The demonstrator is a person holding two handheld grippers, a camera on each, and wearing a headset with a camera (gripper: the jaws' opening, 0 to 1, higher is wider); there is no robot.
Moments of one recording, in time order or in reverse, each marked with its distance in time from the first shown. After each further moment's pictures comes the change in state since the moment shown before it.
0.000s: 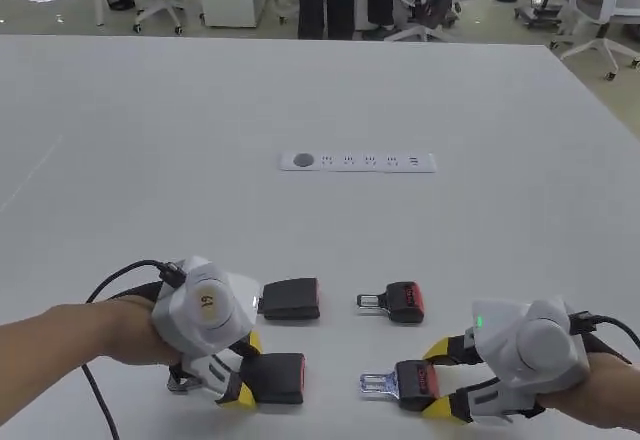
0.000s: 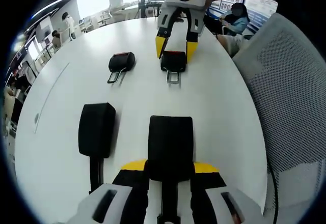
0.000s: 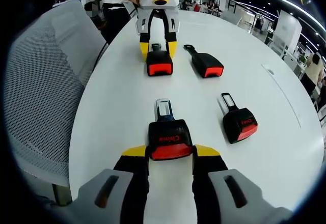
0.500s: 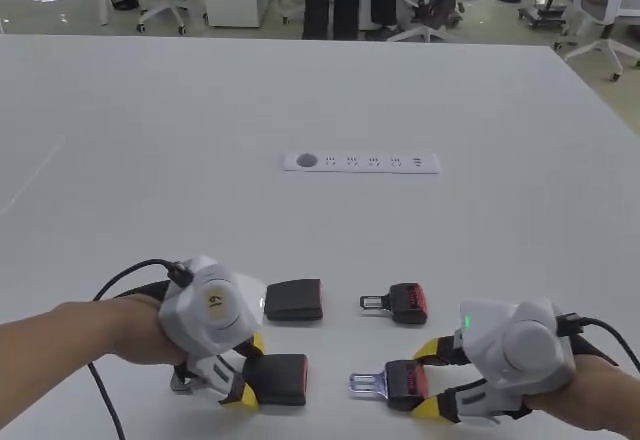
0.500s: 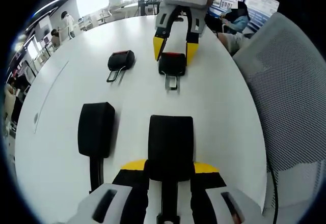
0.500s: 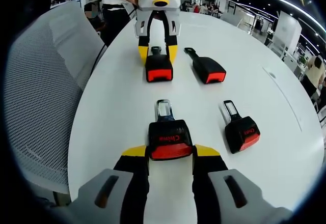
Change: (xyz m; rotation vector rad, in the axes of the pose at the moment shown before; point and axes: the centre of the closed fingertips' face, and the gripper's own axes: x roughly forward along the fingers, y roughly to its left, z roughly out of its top) left arm 0.001 0.001 -0.002 0.001 0.022 -0.003; right arm 0.010 0.000 0.012 0.000 -0.011 -0.004
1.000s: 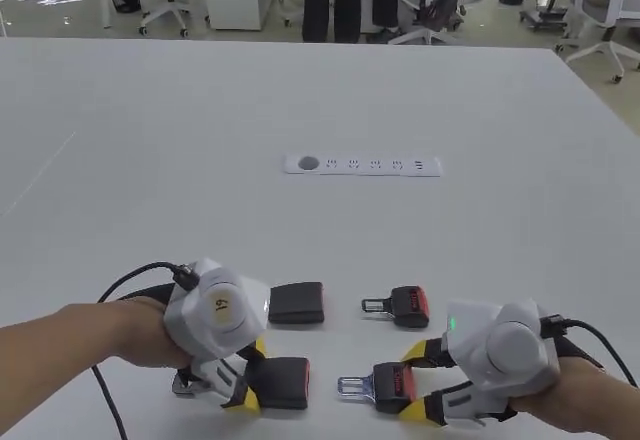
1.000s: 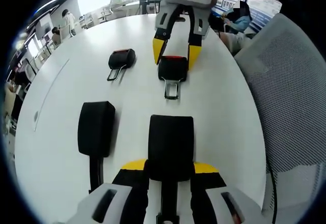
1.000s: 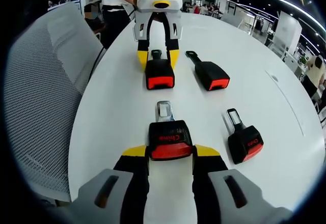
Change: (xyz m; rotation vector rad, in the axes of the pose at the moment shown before) left arm -0.001 0.000 -0.001 -0.015 0.012 0.003; right arm 0.010 0.001 0.015 0.004 -0.008 0.004
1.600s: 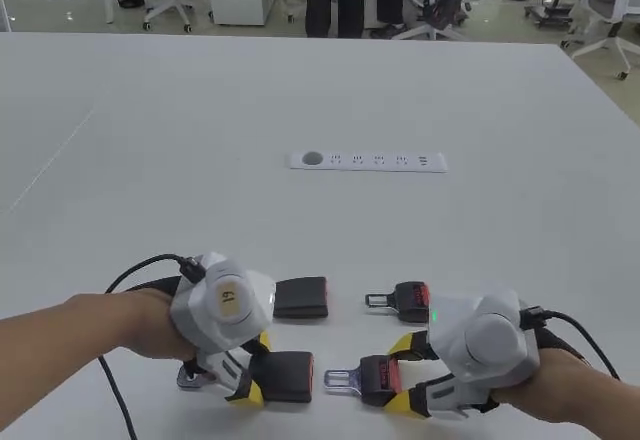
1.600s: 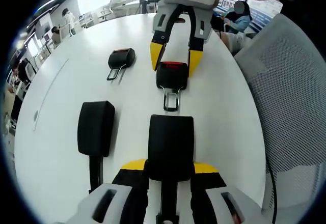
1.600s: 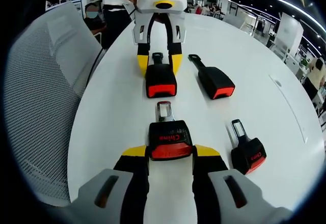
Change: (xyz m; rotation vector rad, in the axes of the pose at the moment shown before) left arm 0.000 -0.002 0.001 -0.003 0.006 -0.004; right arm 0.012 0.001 0.014 -0.016 0.000 0.006
